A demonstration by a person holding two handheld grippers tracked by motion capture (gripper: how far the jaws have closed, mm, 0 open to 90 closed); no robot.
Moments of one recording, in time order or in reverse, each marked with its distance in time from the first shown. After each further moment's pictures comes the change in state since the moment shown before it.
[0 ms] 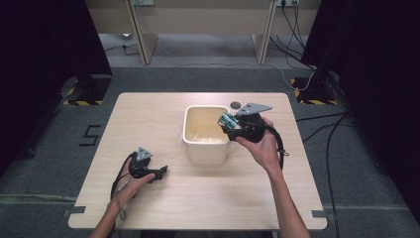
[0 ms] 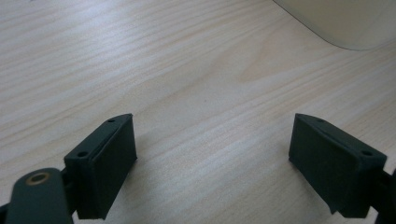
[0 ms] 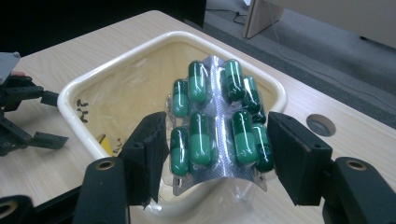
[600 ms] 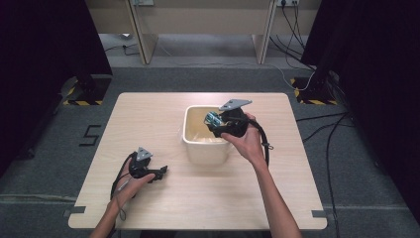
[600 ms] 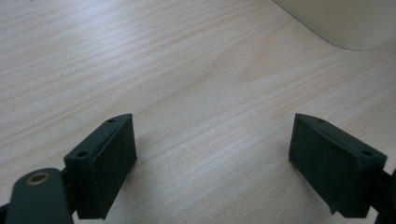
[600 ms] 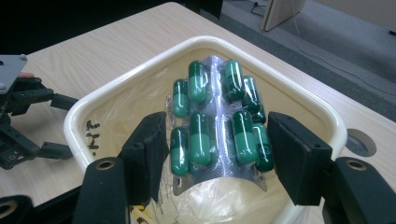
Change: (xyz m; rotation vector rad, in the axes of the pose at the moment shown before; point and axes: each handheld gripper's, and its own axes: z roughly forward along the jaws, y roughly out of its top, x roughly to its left) left arm 0.000 0.000 0.000 0.000 0.000 -0.001; right arm 0.014 0.018 0.039 0.052 0.051 -0.019
